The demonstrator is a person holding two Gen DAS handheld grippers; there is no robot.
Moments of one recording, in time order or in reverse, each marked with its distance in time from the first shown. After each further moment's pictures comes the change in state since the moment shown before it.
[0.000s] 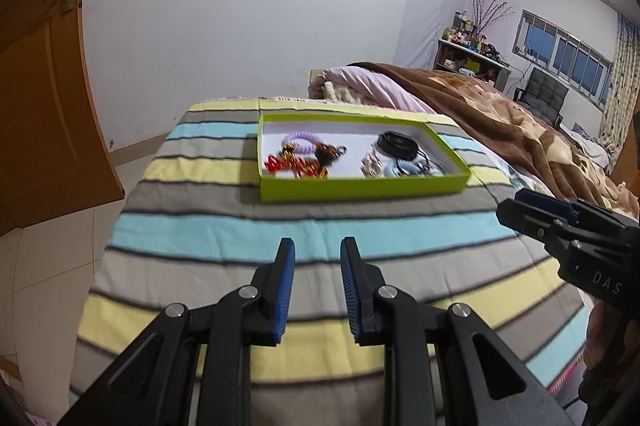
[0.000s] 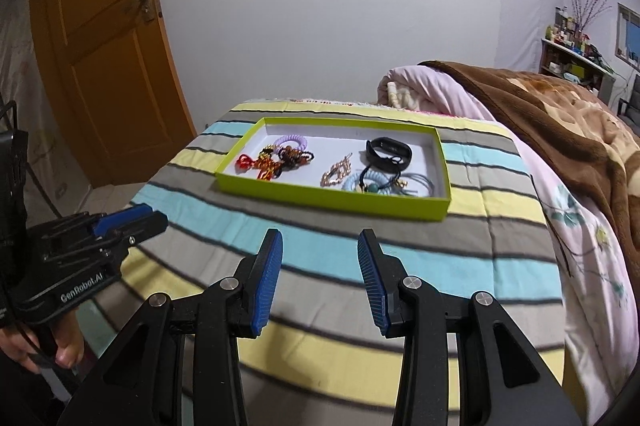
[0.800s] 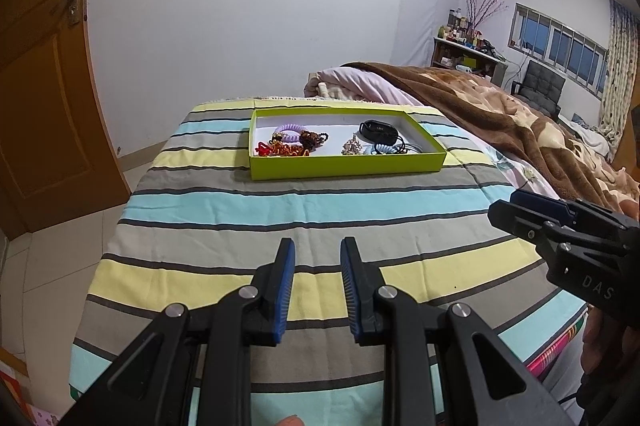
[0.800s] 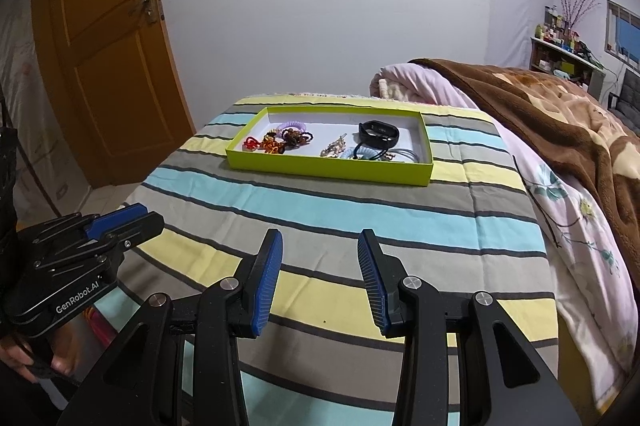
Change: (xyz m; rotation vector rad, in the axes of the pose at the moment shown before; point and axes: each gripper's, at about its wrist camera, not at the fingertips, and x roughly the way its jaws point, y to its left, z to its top) left arm -0.034 -0.025 -0.029 0.034 -0.023 0.032; right arm -0.037 0.004 -0.036 0.014 -0.014 -0.019
